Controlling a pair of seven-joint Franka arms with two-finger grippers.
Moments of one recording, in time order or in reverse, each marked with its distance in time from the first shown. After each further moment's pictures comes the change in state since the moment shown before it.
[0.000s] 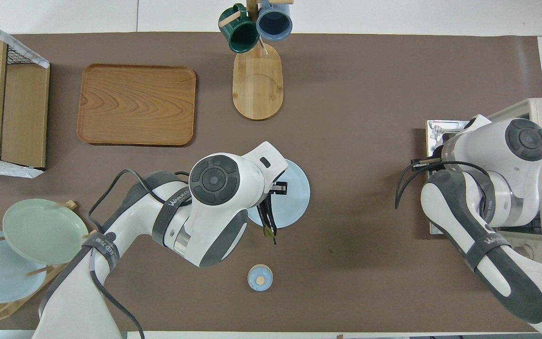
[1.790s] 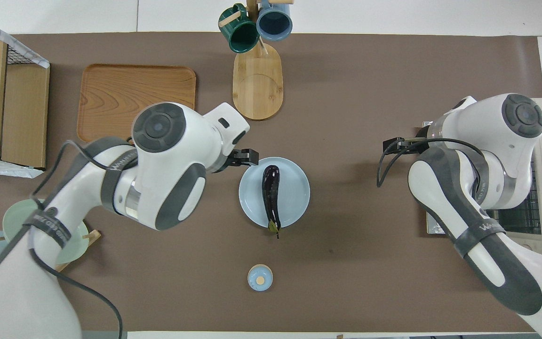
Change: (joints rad) left arm 0.186 -0.037 0.031 0.153 0.000 -0.255 0.115; right arm 0.107 0.010 -0.033 0.151 0.146 -0.118 0.071
